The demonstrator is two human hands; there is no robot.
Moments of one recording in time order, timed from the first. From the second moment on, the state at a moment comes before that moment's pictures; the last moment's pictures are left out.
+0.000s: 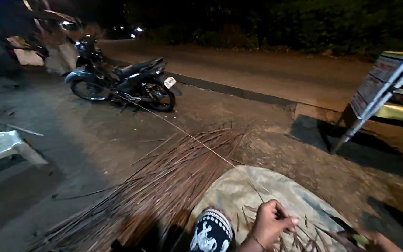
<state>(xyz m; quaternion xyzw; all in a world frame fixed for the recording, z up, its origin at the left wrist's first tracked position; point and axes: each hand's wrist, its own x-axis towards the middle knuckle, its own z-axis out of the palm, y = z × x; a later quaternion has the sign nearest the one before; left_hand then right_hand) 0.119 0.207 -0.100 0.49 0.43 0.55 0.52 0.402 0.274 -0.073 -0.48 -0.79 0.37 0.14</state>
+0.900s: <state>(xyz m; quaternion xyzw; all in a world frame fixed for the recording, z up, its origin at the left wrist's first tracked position) 0.124 0.201 -0.082 0.28 0.51 0.67 0.46 0.254 0.201 -0.047 -0.60 -0.76 0.26 0.01</state>
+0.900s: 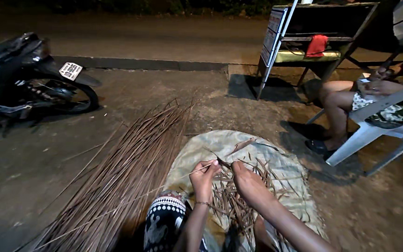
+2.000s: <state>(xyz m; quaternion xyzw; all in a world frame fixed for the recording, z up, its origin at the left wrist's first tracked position) 0.152 0.188 -0.096 0.45 0.50 0.61 0.42 0.330 0.255 -0.085 -0.74 -0.65 0.20 0.00</state>
